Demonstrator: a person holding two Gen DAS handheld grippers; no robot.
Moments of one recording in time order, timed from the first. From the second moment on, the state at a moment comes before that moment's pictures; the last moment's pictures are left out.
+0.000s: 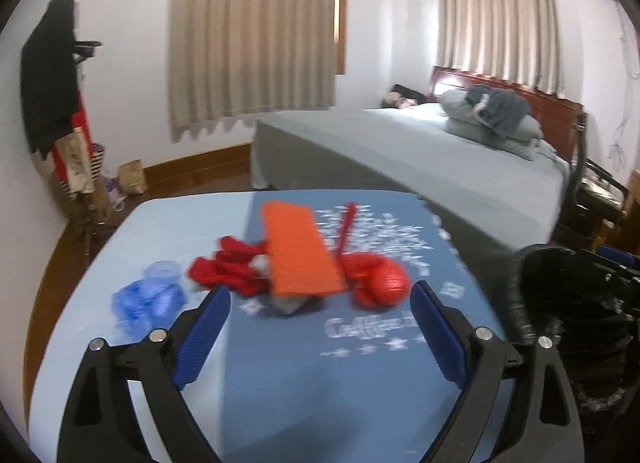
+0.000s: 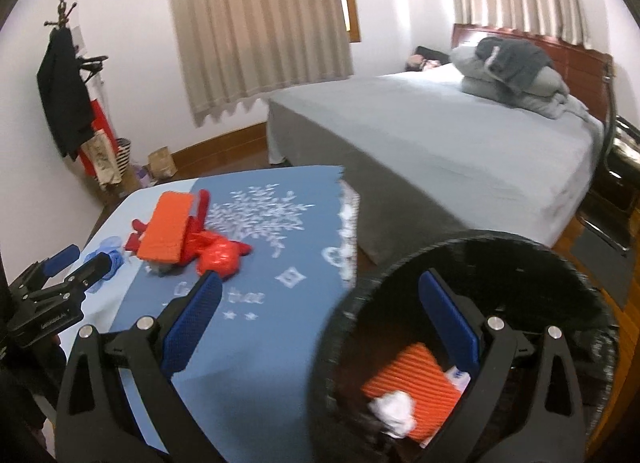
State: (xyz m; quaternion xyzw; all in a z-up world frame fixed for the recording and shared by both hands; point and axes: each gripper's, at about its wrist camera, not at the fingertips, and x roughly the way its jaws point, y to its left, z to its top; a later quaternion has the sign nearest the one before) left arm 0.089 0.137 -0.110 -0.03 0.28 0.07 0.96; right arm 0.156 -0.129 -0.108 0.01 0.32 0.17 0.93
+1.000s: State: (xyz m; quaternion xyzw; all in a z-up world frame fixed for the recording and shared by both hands) left arm 0.141 0.301 -0.182 -0.09 0.36 0.18 0.91; right arm 0.227 -0.003 -0.178 -0.05 0.38 0.20 0.90
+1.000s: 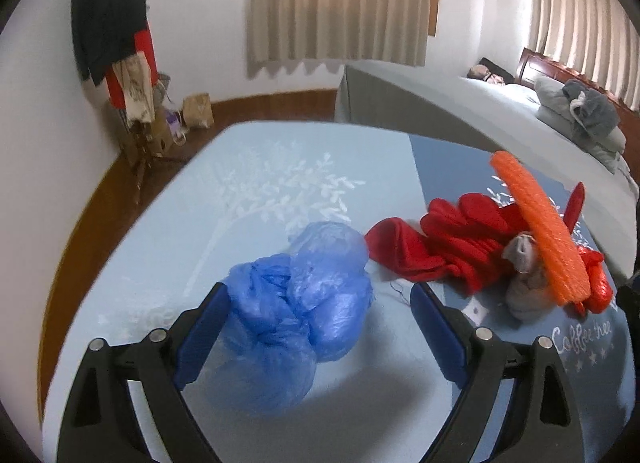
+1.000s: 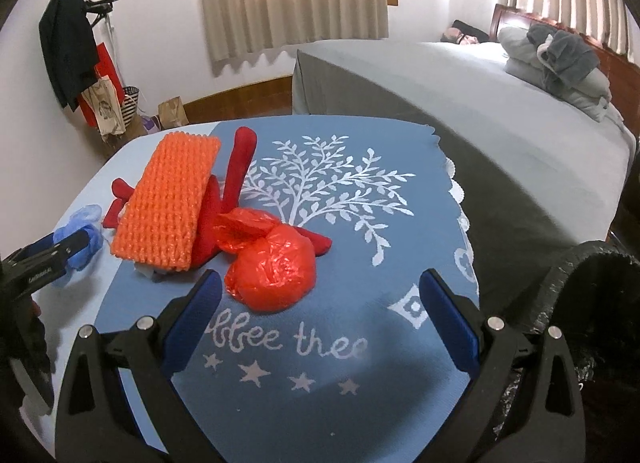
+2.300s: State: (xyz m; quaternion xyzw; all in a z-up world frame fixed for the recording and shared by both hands) left arm 0.117 0.245 -0.154 -0.08 0.35 0.16 0.92; right arm 0.233 0.018 -0.186 -0.03 0.41 0.24 0.88
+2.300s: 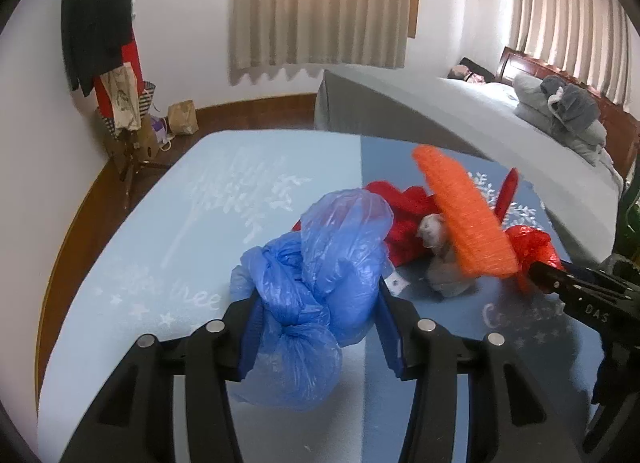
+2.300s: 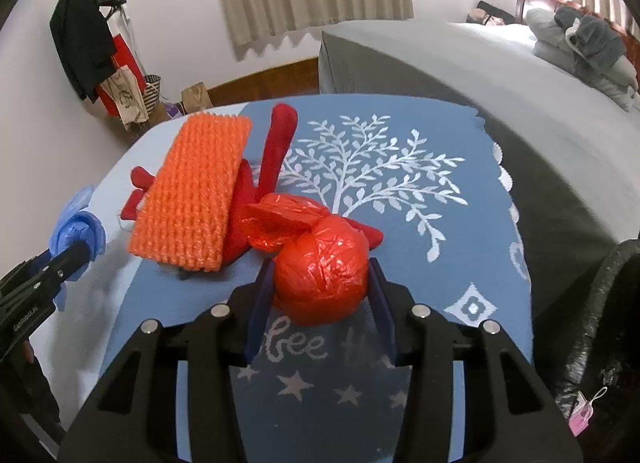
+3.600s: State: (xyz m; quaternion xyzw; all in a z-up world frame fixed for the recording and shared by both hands) left arm 0.088 0.117 -0.082 -0.04 0.29 0.05 0.96; right arm 0.152 -0.107 -0.082 0.01 0.32 0.21 0.93
